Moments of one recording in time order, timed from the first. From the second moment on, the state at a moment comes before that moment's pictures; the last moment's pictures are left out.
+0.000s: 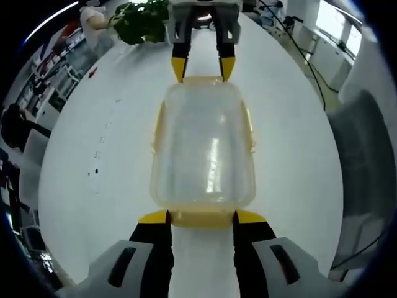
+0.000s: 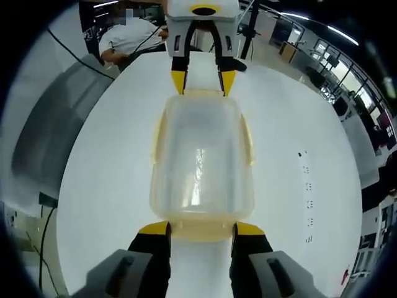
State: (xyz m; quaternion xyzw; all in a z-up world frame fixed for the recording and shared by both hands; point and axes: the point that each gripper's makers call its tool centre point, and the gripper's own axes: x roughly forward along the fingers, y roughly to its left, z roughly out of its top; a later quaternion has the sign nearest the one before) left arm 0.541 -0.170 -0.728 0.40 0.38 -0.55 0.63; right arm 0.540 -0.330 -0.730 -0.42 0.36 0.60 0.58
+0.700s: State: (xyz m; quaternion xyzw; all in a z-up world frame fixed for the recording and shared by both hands) left arm 0.542 -0.174 -0.741 0.40 0.38 -0.56 0.62; right arm 0.539 -0.336 -0.744 -0.41 0.37 0.60 0.58
